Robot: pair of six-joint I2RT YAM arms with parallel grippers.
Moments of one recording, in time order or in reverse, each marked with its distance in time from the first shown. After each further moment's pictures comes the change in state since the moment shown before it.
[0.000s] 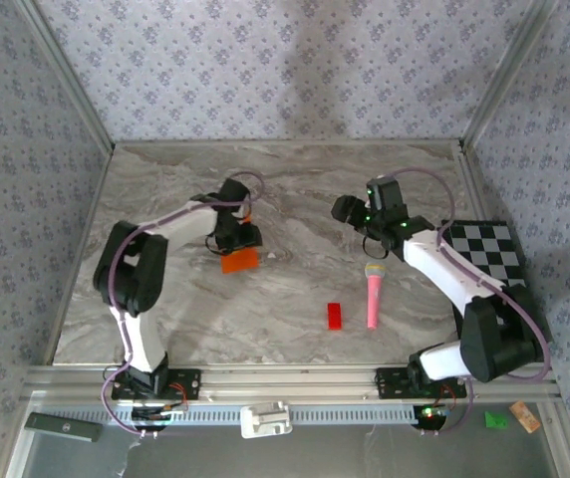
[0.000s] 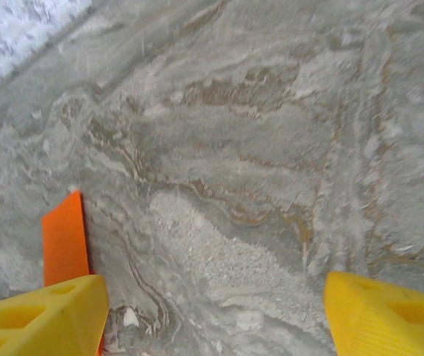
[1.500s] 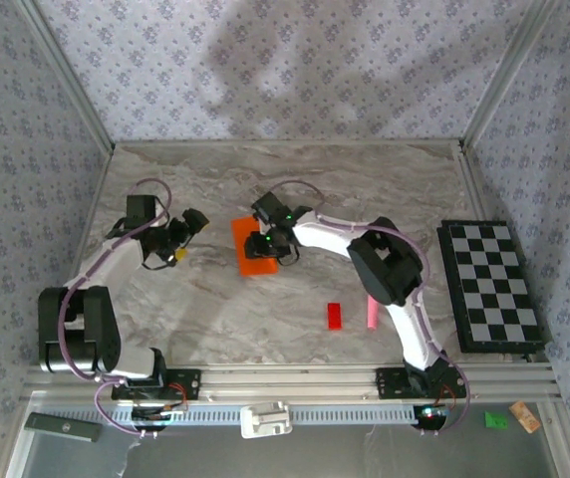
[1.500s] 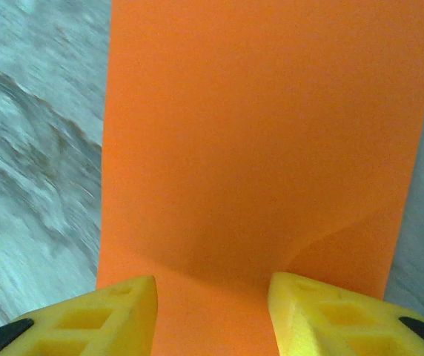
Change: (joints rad) left arm 0.421 -0.416 -0.410 0.257 0.233 -0.166; right arm 0.392 0.720 0.546 -0.173 -0.162 -0.135
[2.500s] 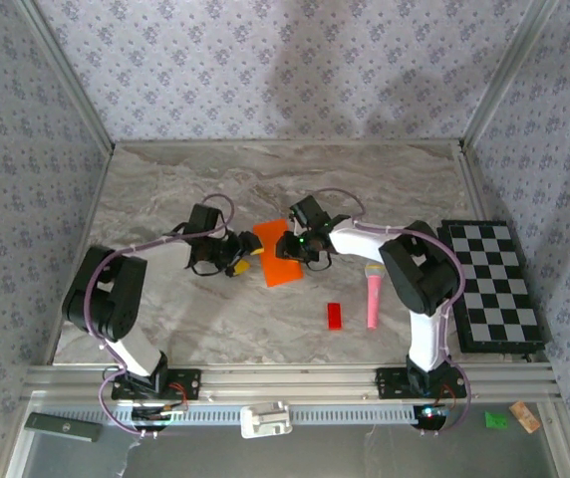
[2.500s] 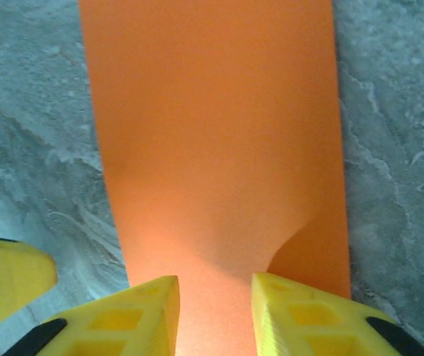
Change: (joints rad) left arm -0.362 0.243 -0.022 0.262 0.164 -0.192; right arm -0.120 -0.195 -0.325 0.187 -0.082 0.109
